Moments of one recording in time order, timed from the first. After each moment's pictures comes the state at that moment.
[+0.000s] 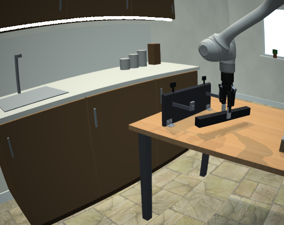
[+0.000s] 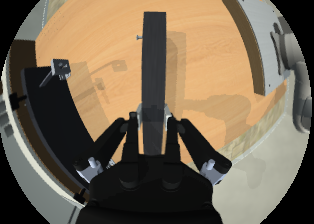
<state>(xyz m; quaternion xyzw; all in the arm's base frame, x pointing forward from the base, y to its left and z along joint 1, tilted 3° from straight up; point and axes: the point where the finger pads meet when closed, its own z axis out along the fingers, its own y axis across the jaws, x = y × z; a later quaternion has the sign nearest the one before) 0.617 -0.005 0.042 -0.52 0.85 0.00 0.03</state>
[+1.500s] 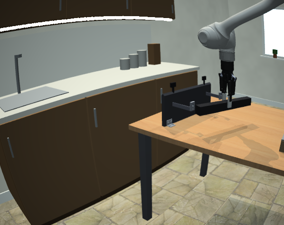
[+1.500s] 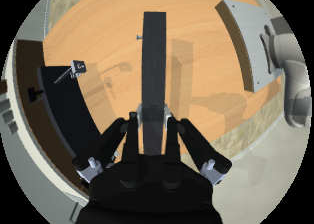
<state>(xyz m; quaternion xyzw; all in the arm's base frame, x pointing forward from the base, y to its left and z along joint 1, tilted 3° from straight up) 0.614 -0.007 0.103 -0.52 0.85 0.00 0.03</state>
